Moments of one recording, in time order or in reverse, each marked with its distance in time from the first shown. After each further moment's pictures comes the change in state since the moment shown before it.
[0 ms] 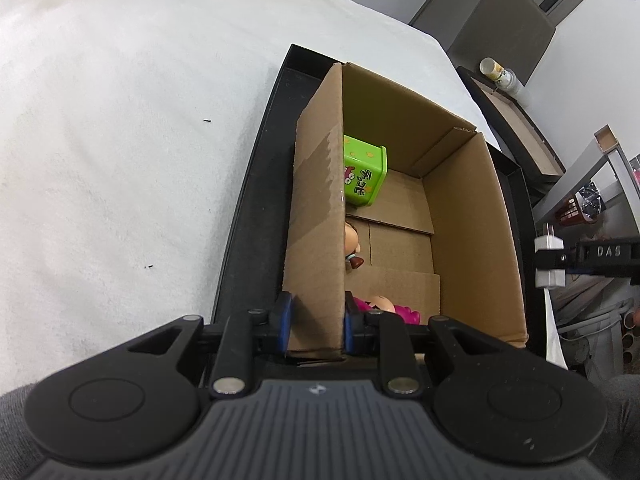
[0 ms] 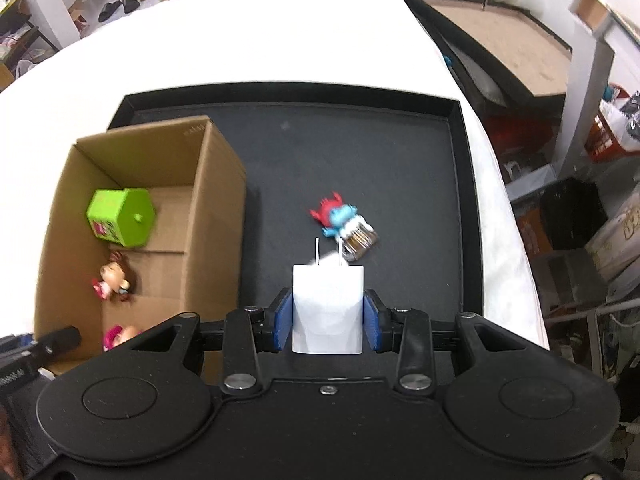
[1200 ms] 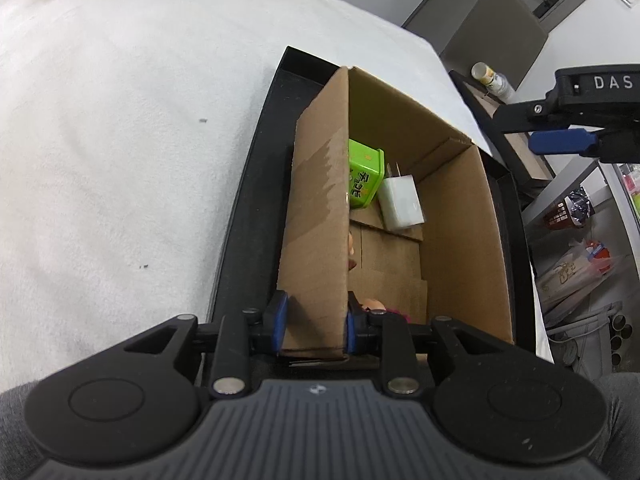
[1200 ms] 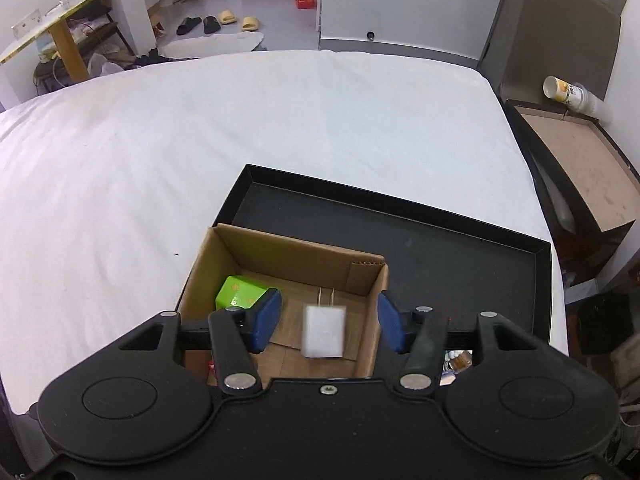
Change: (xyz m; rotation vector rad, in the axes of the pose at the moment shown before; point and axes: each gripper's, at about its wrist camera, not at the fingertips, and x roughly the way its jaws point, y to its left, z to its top) left arm -0.004 0.005 0.000 -0.004 -0.012 -0.036; right arm -0.040 0.096 0.055 -0.185 -0.150 0.095
